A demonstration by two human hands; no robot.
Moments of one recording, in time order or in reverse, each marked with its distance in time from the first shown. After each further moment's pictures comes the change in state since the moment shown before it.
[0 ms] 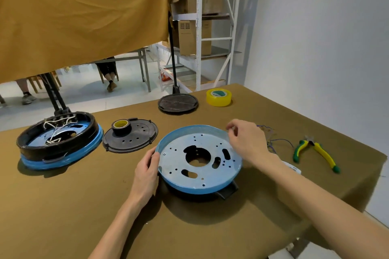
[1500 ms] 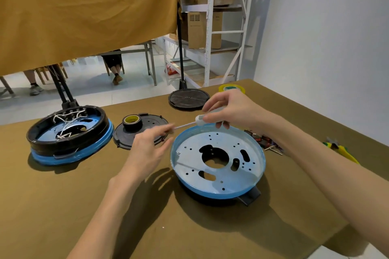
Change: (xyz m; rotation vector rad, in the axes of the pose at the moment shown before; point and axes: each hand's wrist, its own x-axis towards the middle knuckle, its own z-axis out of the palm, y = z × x) left_hand 0.047 0.045 -0.045 0.537 -0.035 0.339; right_hand 0.057 -0.095 -0.031 0.666 -0.505 -0.076
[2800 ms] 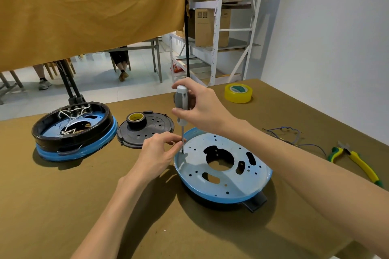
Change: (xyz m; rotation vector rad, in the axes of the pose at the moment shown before) left_hand 0.001 -0.003 0.013 -0.019 -0.126 -0.098; right_hand 0.047 -0.009 0.067 -0.187 0.170 -0.460
